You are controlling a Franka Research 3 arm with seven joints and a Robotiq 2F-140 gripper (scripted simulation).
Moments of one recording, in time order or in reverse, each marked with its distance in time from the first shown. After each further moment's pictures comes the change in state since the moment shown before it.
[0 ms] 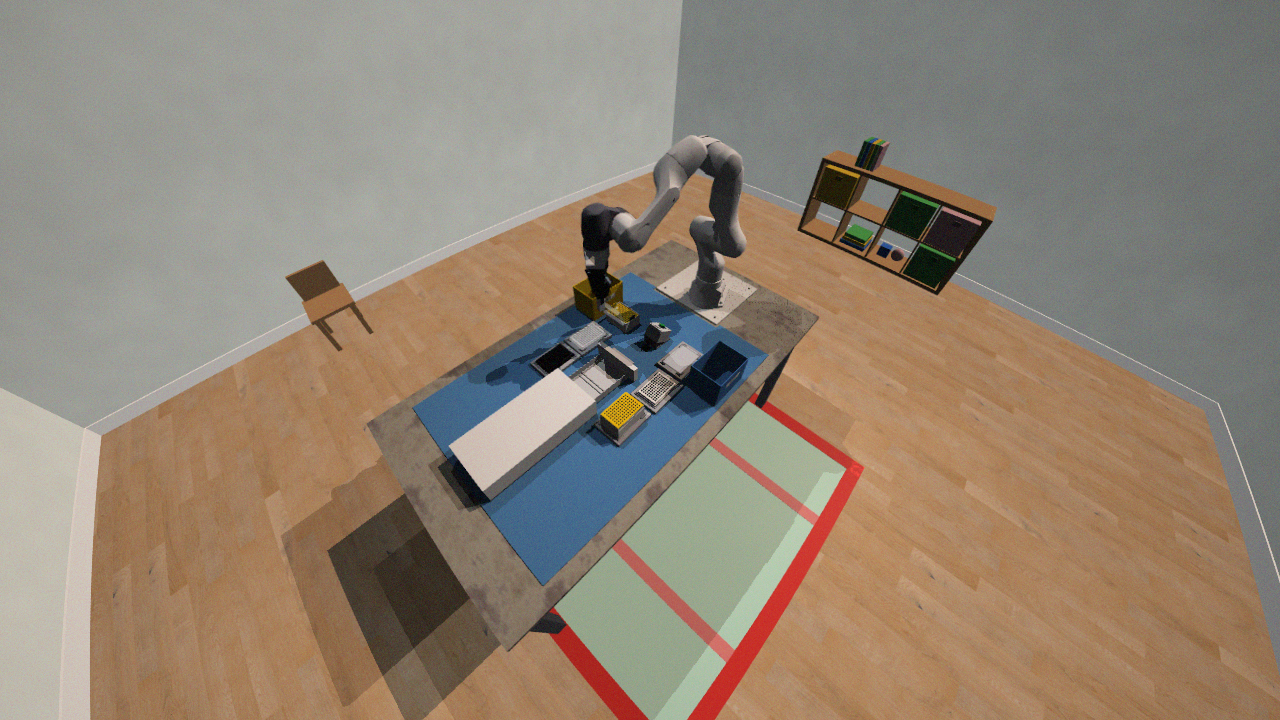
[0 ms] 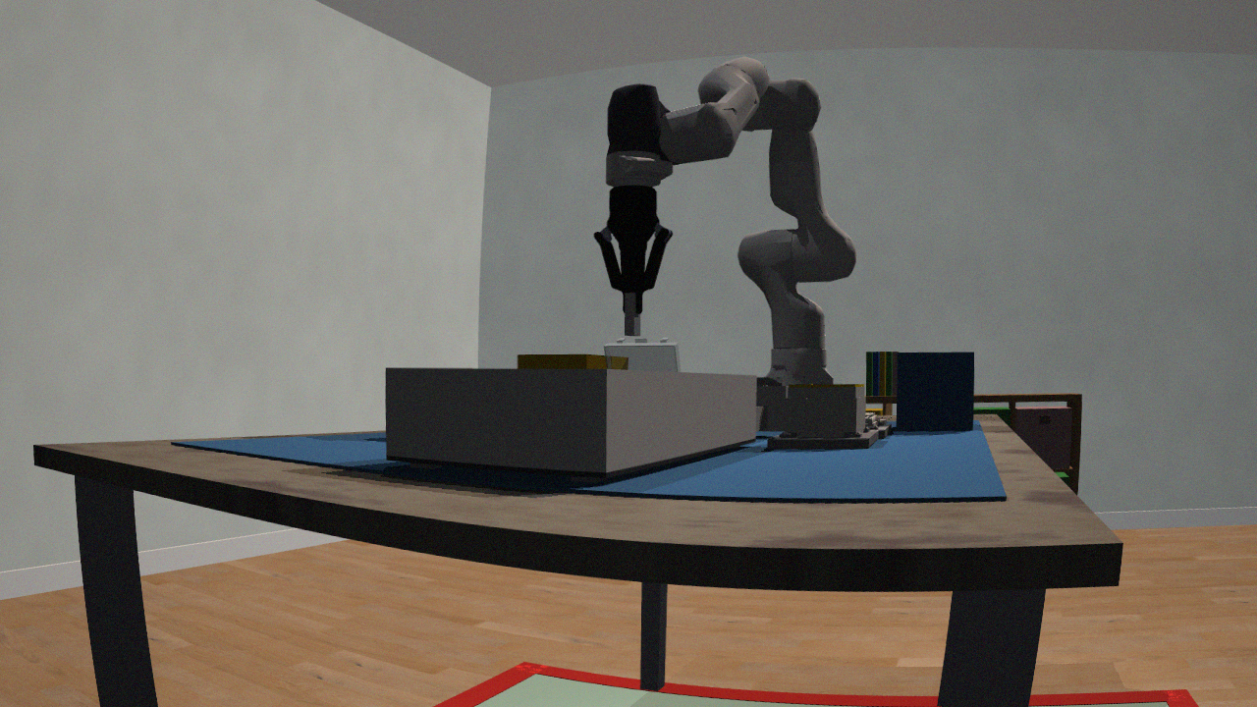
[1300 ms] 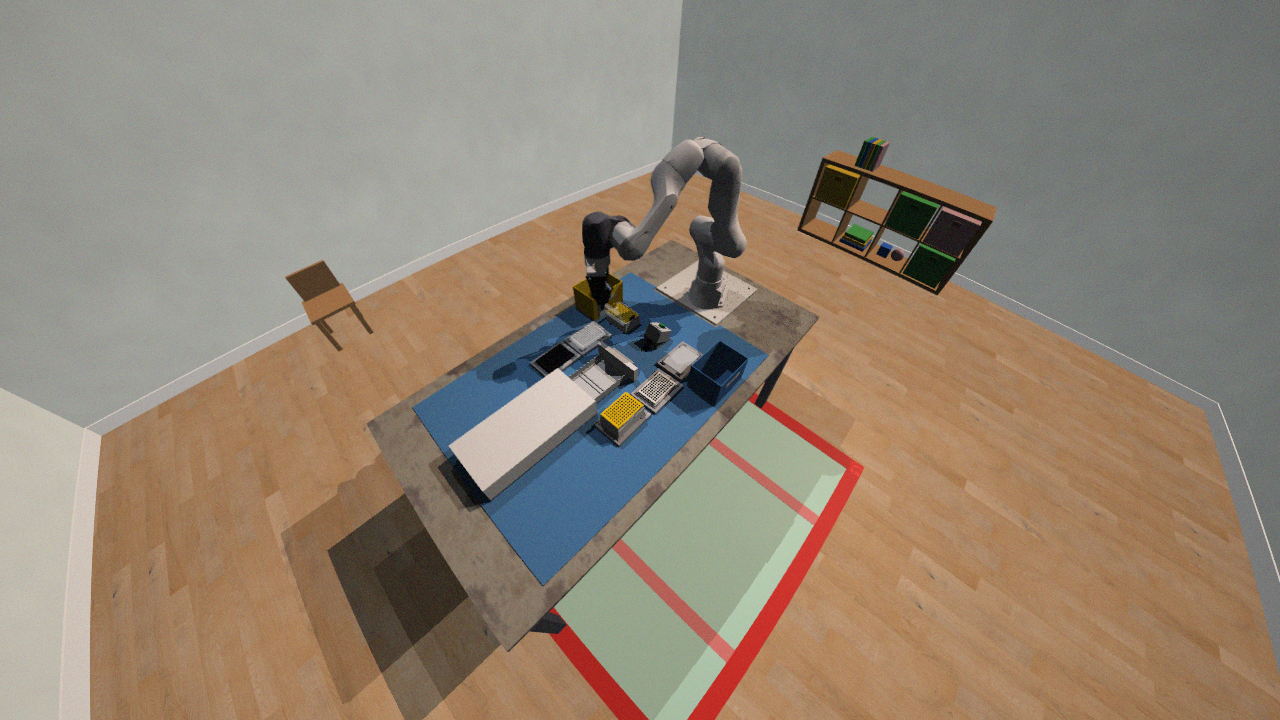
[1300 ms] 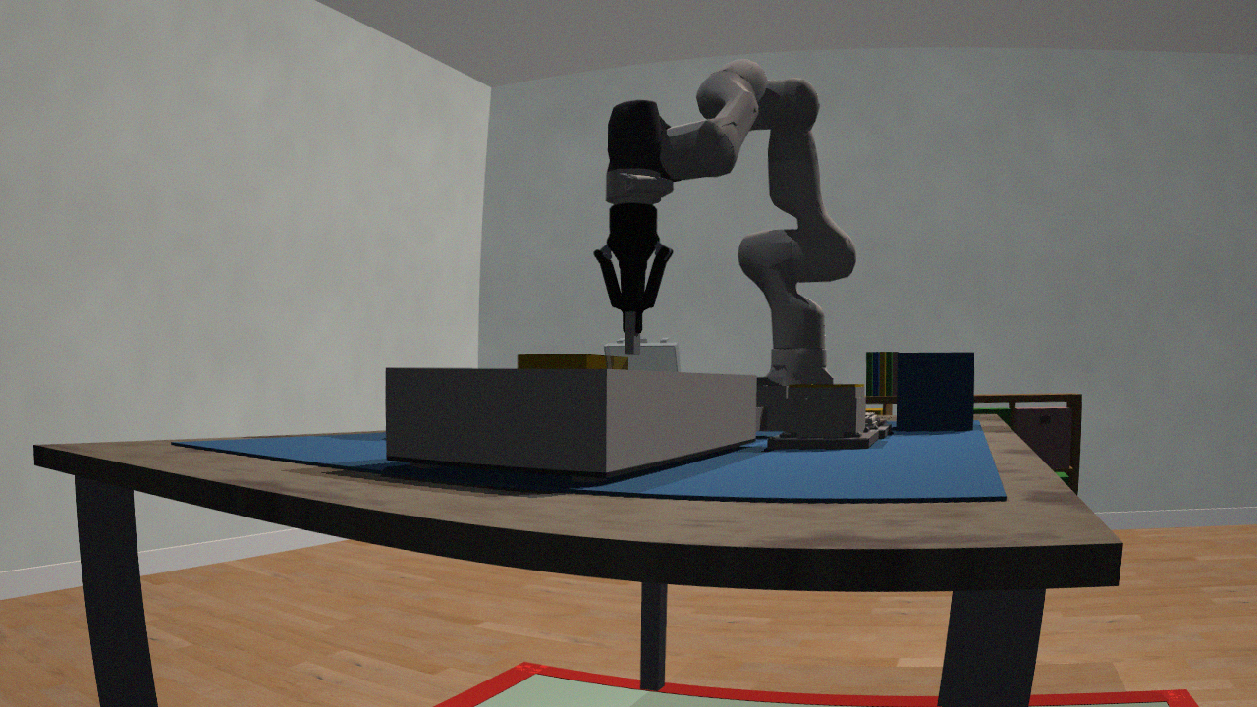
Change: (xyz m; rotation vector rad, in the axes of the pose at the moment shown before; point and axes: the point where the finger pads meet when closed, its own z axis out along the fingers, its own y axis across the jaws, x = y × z) arm 0.001 0.000 0.029 0.000 0.005 -0.002
